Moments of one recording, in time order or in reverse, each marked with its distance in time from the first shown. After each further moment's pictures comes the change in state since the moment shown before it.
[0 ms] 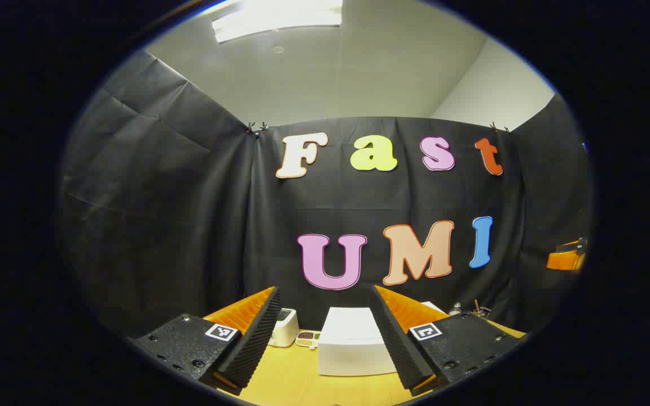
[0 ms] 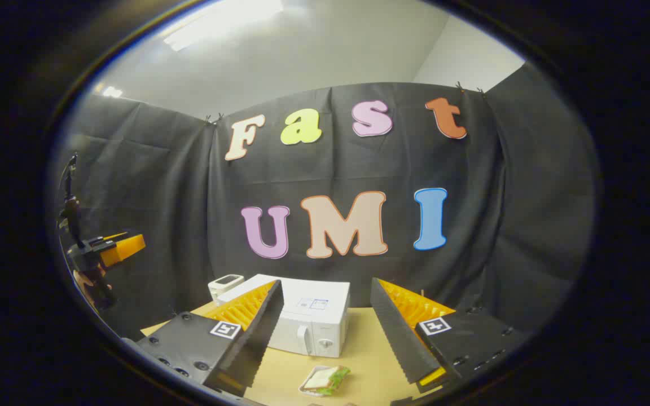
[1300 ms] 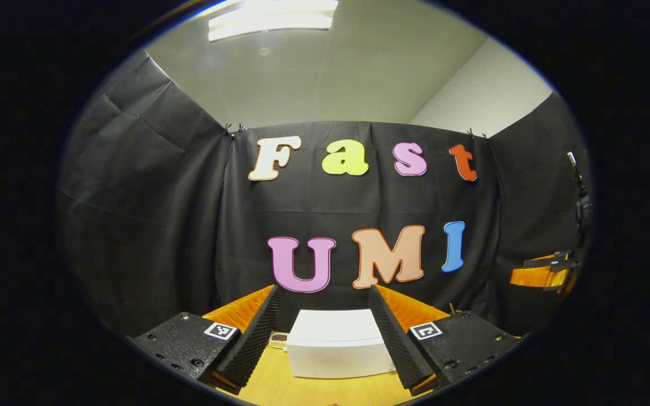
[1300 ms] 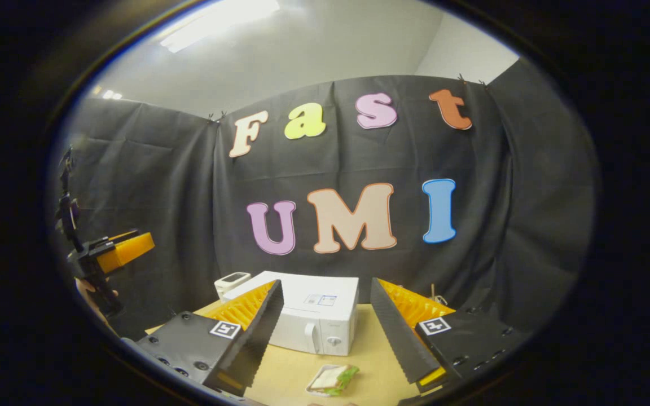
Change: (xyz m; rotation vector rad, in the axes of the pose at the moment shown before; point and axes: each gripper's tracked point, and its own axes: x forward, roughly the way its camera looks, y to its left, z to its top) left arm -0.006 -0.057 -0.010 -0.036 -0.007 -0.137; right arm 0.014 0.010 -0.015 0.027 0.017 0.046
